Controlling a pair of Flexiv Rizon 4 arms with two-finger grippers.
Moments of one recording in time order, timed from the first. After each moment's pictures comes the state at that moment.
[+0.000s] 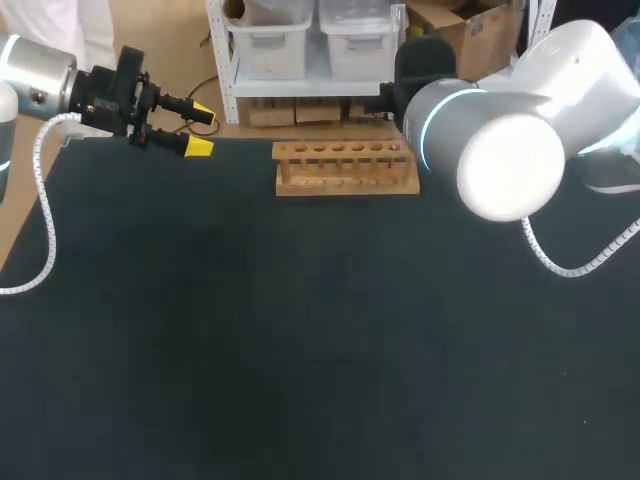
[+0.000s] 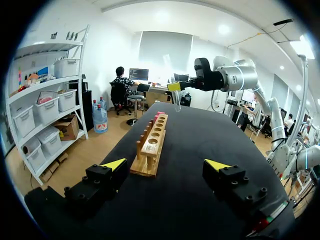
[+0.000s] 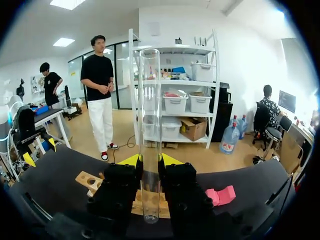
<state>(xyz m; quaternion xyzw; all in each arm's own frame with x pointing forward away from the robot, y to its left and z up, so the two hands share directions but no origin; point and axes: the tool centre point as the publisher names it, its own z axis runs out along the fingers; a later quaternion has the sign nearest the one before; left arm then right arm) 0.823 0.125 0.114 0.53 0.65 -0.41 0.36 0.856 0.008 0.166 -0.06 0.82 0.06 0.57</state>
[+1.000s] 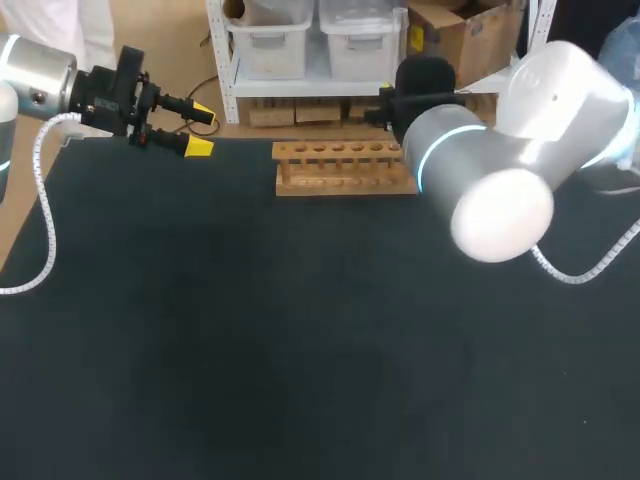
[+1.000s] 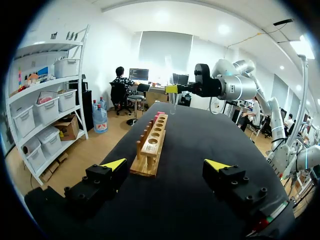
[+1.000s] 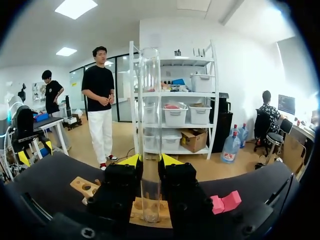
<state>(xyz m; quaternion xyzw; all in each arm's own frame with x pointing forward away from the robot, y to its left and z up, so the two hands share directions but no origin) 0.823 0.125 0.114 0.53 0.65 -0.41 0.36 0.864 0.010 0.157 -0.05 0.78 0.06 0.62</state>
